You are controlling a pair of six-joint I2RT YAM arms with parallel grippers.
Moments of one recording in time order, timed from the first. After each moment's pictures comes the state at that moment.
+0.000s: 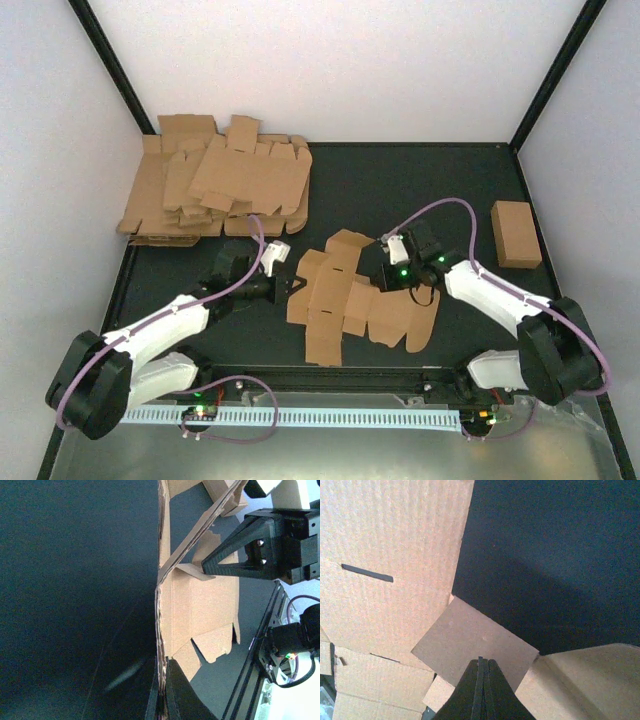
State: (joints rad) left arm -0.50 1.07 0.41 0.08 0.61 -0.44; right arm 0.50 1.31 0.72 -0.43 -0.41 0.35
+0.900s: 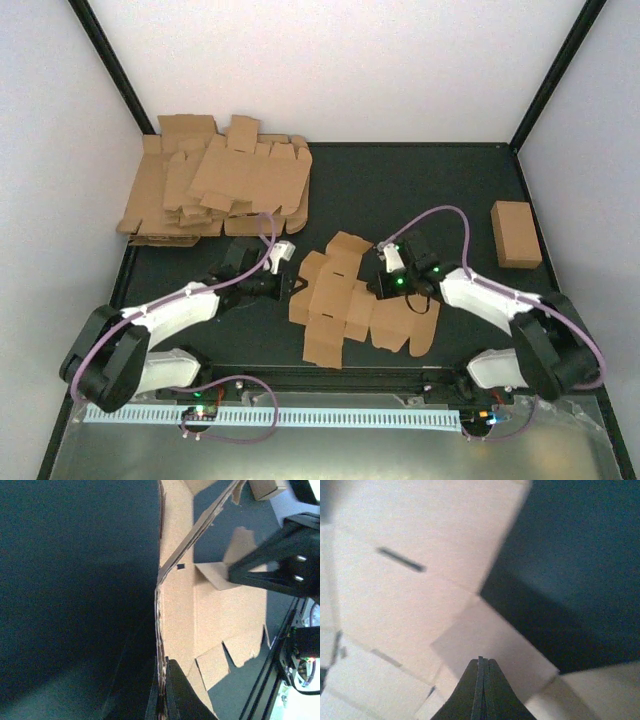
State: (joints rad) left arm -0.51 1.21 0.45 0.04 0.59 -0.44; right arm 0.53 1.37 0.61 -0.26 -0.42 0.38
